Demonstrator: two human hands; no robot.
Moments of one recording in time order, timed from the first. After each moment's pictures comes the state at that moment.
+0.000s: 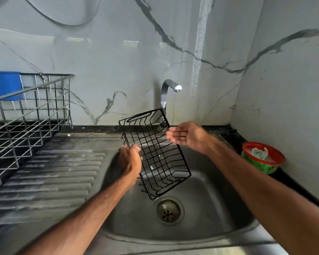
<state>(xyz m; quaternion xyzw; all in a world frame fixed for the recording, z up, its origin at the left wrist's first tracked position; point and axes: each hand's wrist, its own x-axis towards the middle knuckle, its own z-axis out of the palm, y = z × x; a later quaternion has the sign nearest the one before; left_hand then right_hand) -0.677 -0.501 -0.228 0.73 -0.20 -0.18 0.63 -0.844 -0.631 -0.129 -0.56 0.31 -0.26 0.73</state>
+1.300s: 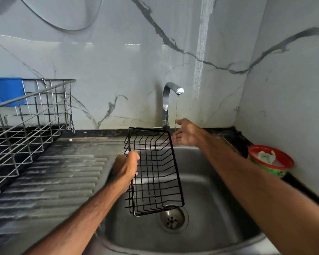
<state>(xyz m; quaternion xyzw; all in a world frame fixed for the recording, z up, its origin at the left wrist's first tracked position) -0.671 -0.479 -0.207 0.76 -0.23 -0.22 0.57 -0.801 -0.671 -0.128 -0.52 0.39 -0.21 0.73</state>
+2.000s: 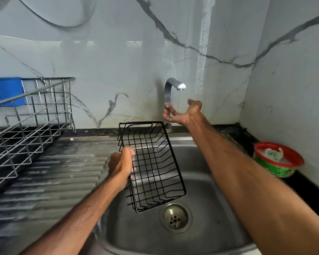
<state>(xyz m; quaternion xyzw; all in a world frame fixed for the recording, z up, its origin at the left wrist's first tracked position) -0.657 -0.480 -0.207 0.74 -0.18 -0.22 0.61 -0.775 -0.672 -0.084 -0.19 0.27 -0.40 0.85</state>
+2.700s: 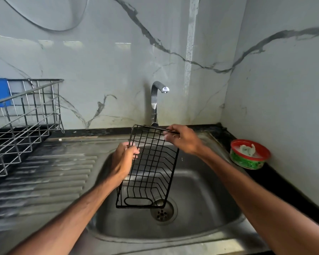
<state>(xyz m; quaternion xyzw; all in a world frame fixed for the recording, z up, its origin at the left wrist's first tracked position) -0.659 -0.487 -0.220 0.74 -0.39 -0.20 0.51 -0.869 -0.617 -0.140 -0.86 0.31 -0.28 0.29</state>
